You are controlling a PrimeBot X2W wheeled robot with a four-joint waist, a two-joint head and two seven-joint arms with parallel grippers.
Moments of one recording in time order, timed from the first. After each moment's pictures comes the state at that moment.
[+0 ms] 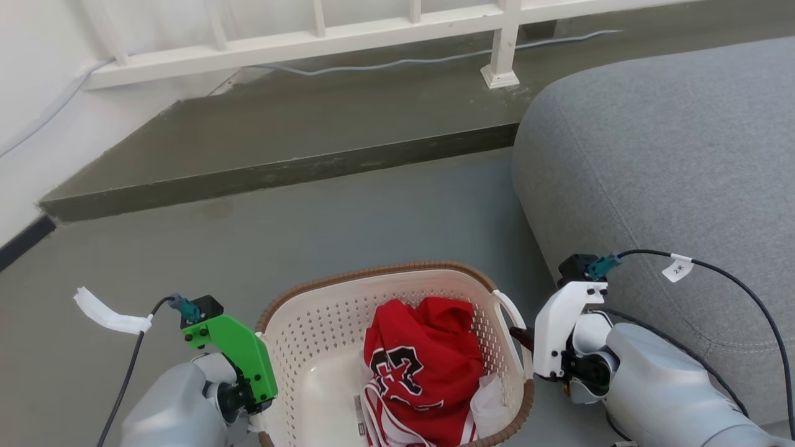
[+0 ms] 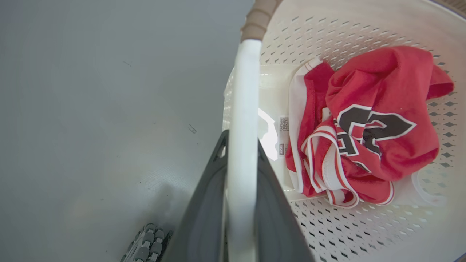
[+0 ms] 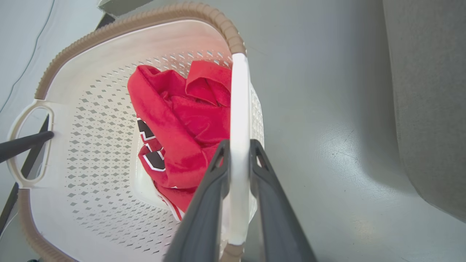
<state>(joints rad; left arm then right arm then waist) -0.63 0.00 -0.57 1.28 -0.93 -0.09 0.37 -0.58 -0.09 0.85 1.10 1.00 0.13 0.25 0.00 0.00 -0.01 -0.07</state>
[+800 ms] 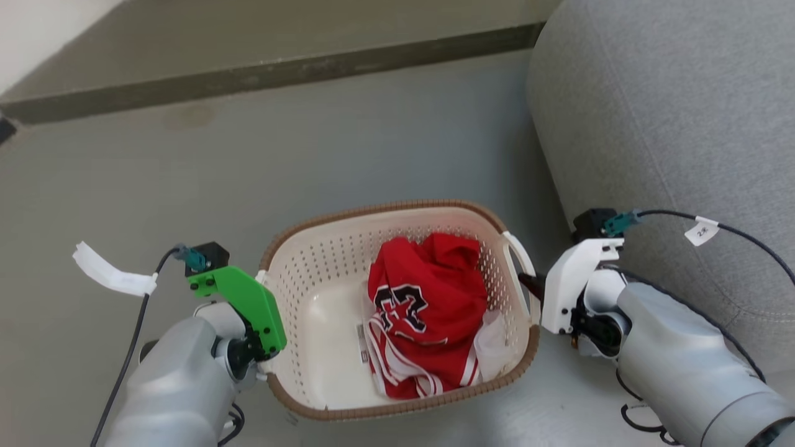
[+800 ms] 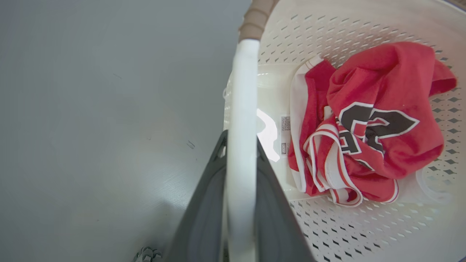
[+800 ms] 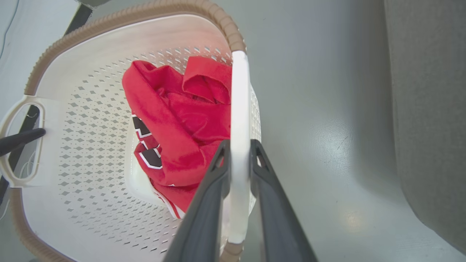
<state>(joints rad) -0.69 0.01 -0.62 1.17 -0.93 -0.05 0.30 -0.65 -0.14 0.88 1.04 1.00 0.13 0.18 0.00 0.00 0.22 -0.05</state>
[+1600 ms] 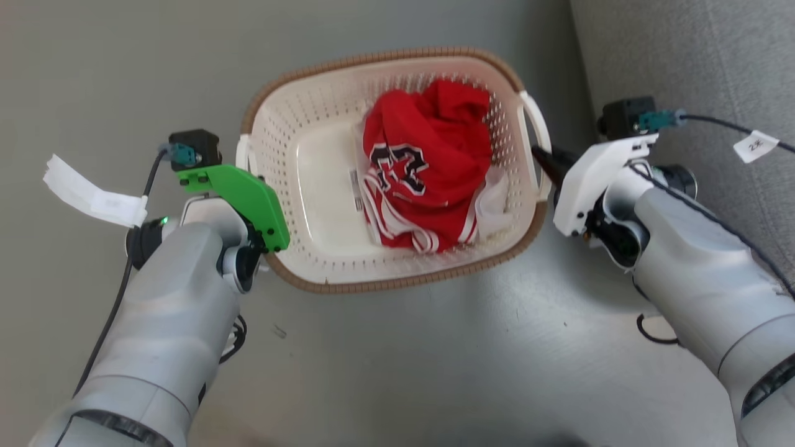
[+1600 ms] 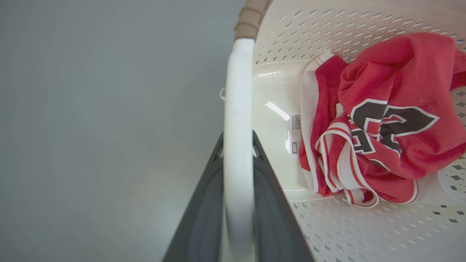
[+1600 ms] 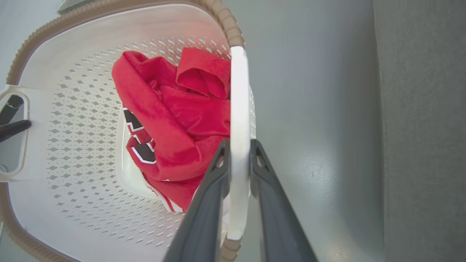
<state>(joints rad) -0.88 0.01 -0.66 1.10 -0.86 0.05 0.09 -0.86 -0.19 0.89 1.02 0.93 0.13 0.00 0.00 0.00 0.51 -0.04</state>
